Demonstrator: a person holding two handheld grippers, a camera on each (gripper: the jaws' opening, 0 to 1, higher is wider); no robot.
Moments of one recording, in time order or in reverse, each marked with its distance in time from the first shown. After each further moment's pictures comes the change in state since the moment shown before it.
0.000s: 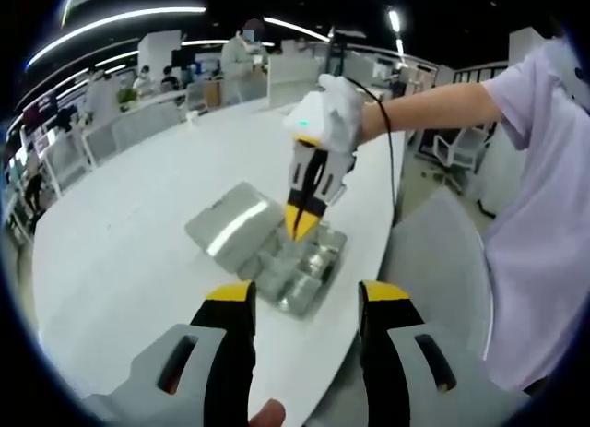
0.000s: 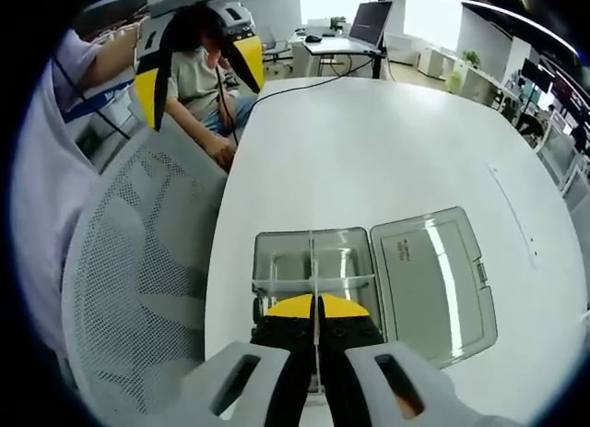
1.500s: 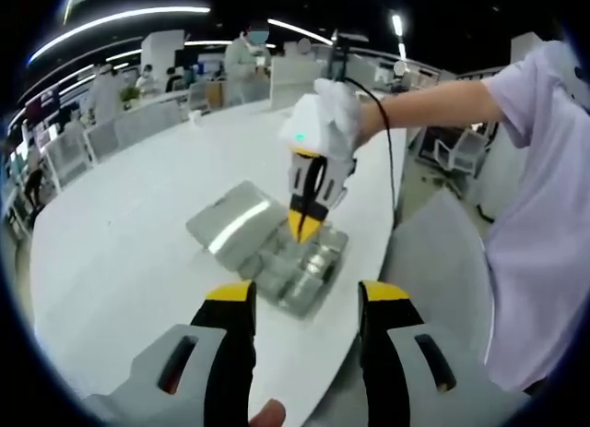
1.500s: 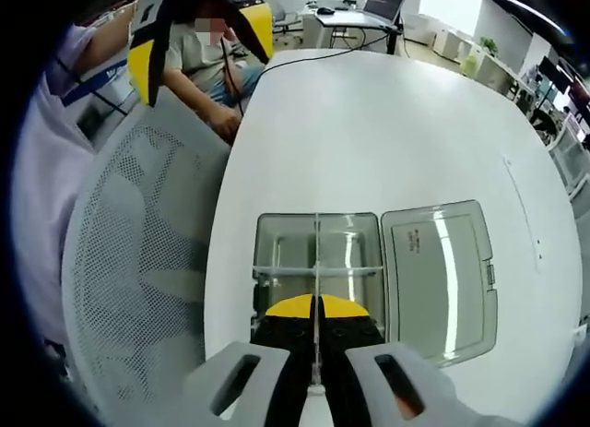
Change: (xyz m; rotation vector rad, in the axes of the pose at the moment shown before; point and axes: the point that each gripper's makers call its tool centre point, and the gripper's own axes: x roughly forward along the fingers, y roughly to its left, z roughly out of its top) left arm 0.001 0.004 -0.004 -0.019 -0.015 -0.002; right arm 0.009 0.002 -0.006 -0.056 0.163 0.039
